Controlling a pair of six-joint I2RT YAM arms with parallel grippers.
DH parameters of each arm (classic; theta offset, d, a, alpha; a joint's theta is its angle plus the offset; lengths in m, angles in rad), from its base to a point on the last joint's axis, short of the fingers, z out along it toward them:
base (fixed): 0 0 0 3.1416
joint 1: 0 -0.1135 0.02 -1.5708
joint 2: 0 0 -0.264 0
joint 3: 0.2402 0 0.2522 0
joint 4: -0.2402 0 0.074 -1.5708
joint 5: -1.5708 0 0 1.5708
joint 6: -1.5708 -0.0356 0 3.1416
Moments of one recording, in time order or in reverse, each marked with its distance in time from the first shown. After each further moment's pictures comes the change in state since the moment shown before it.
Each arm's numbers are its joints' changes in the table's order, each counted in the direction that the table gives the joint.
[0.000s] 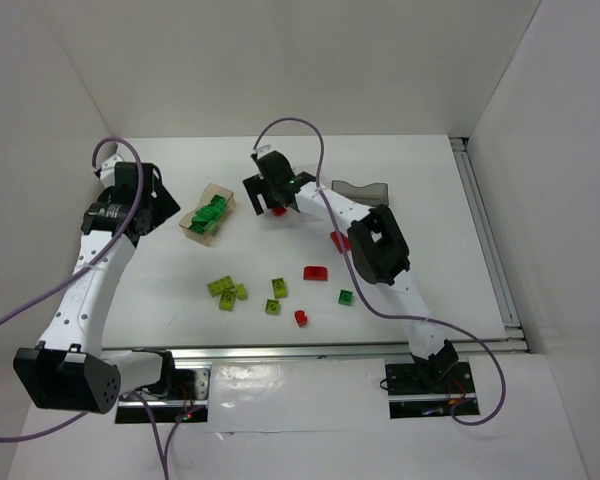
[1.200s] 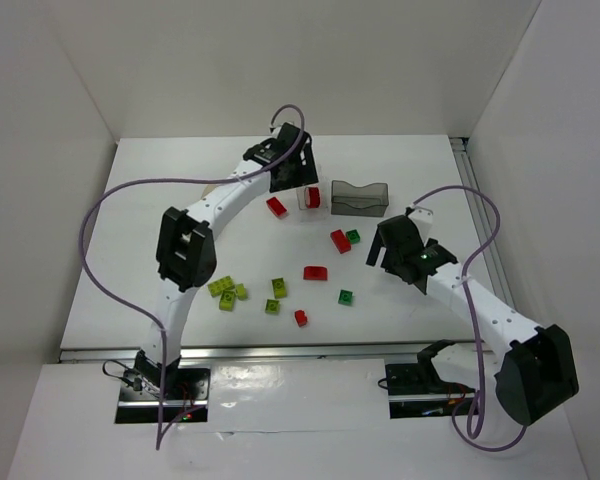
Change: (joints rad) left arm 0.498 -1.079 0.940 0.118 -0.186 0.027; right arm 0.246 1.318 -1.351 -0.167 -0.294 -0.556
